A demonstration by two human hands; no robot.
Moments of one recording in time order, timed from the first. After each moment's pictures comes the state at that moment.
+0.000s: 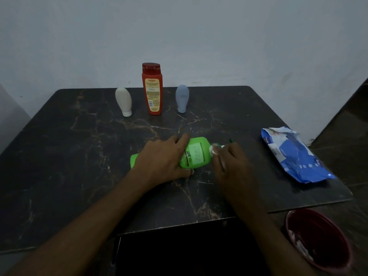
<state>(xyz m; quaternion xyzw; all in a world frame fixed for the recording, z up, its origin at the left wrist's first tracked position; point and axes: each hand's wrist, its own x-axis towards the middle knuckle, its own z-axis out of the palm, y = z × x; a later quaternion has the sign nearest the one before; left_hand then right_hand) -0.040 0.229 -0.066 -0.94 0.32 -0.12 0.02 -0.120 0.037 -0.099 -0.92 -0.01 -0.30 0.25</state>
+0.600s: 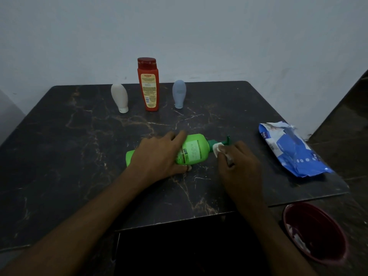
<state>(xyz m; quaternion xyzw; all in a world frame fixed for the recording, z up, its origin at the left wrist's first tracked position) -0.046 0.229 -0.066 -0.94 0.31 -0.13 0.02 -0.130 0.028 -0.099 -0.90 0.04 -0.32 0.29</state>
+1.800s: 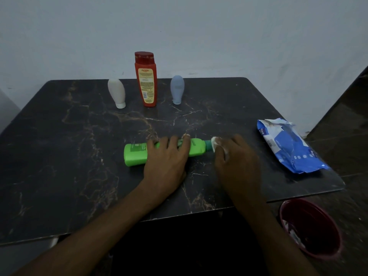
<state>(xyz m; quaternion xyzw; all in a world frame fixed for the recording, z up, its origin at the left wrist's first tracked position) -0.075 0.205 -0.100 -0.95 0.25 -0.16 0.04 -0.131 0.034 -0.082 -0.94 0.08 -0.25 0.23</state>
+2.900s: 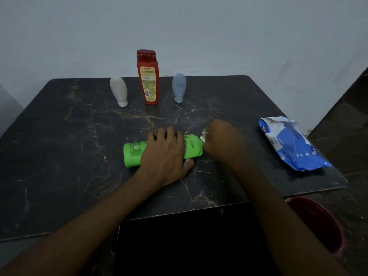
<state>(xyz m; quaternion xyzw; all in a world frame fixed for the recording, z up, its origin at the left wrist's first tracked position) -0.057 0.214 -0.097 -0.95 0.25 -0.18 0.07 -0.062 0.033 -0.067 -0.98 0.05 -0.06 0.19</state>
